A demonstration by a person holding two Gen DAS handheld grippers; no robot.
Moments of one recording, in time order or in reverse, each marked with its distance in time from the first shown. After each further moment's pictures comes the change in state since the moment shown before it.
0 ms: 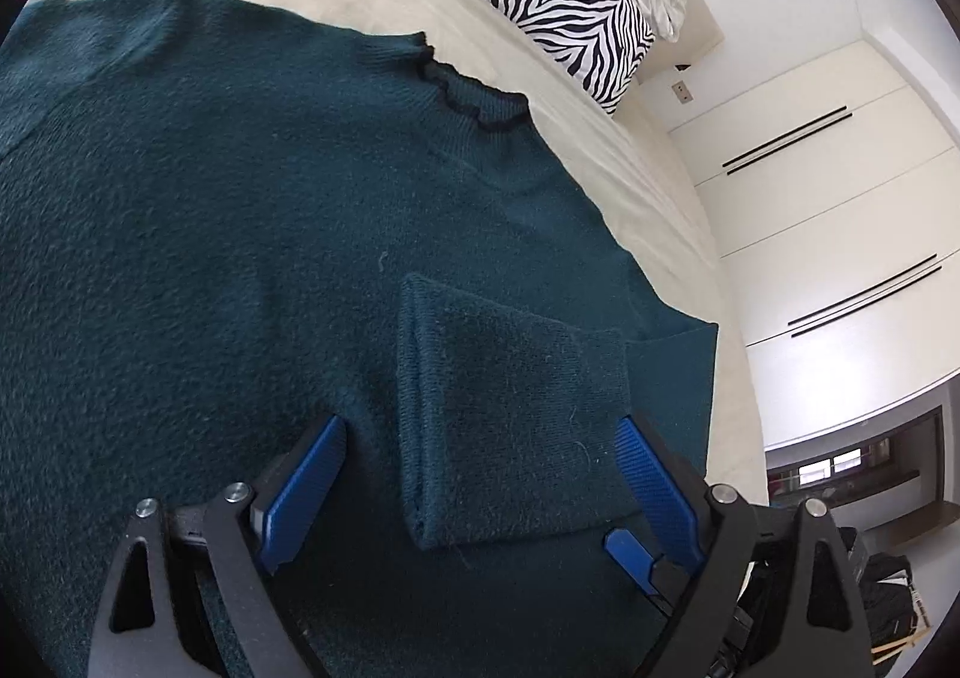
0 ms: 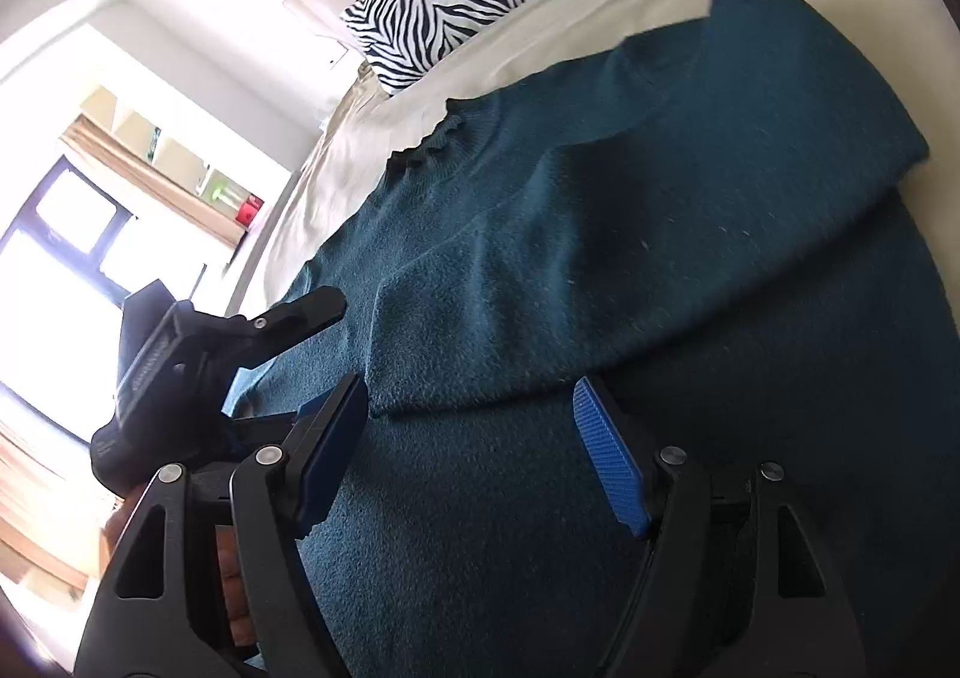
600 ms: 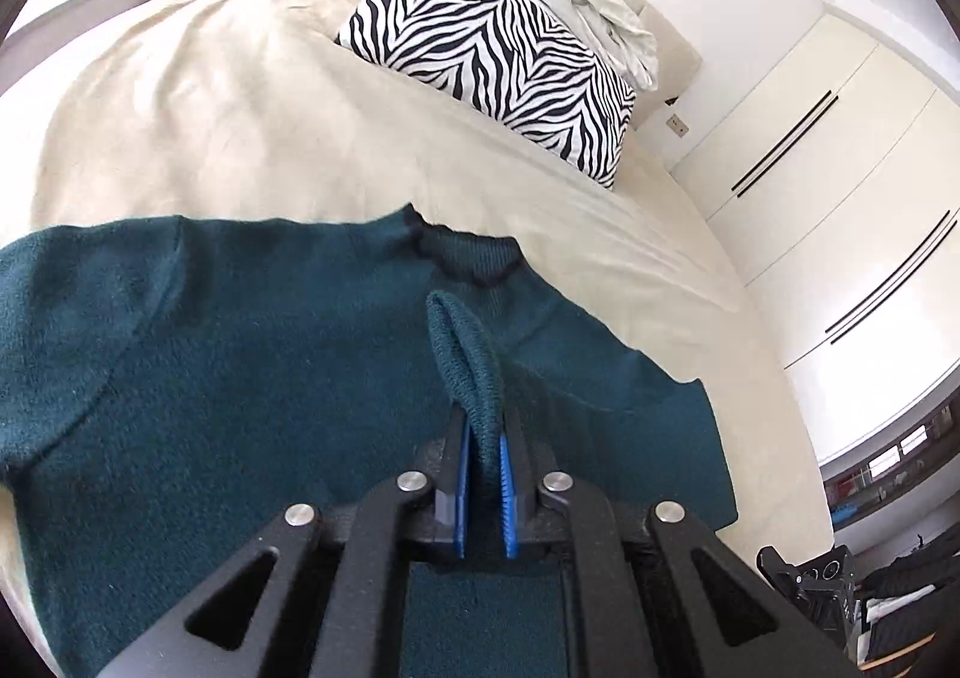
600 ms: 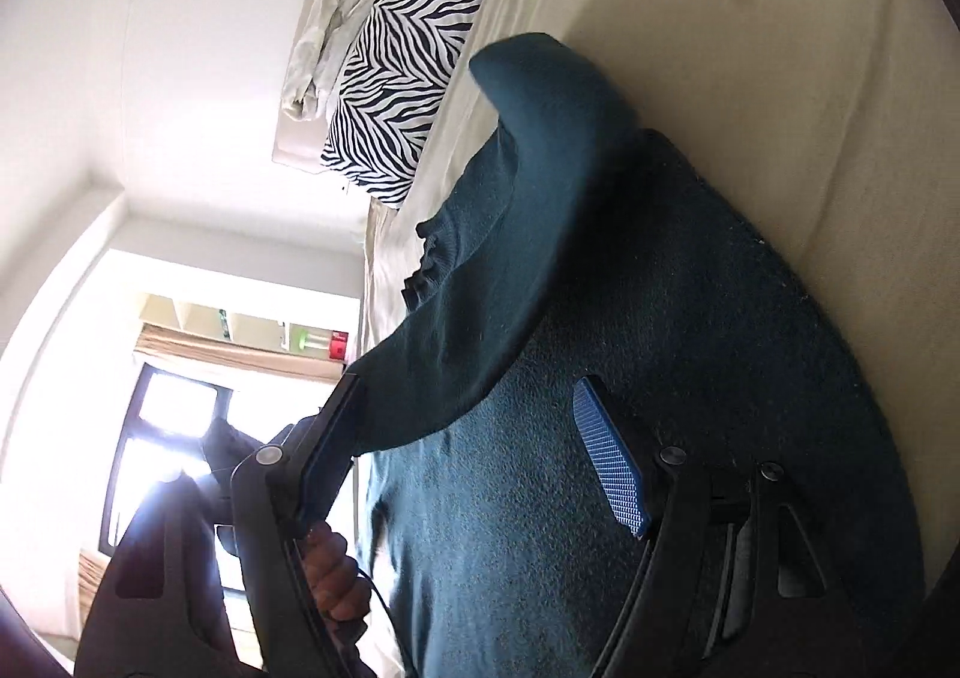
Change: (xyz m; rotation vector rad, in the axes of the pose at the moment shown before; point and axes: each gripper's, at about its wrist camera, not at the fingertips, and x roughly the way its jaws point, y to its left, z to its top) left arm -0.058 -0.009 0.044 0.143 -0.209 0.109; right arm -0.073 -0.099 -0.004 0.456 -0.135 0.264
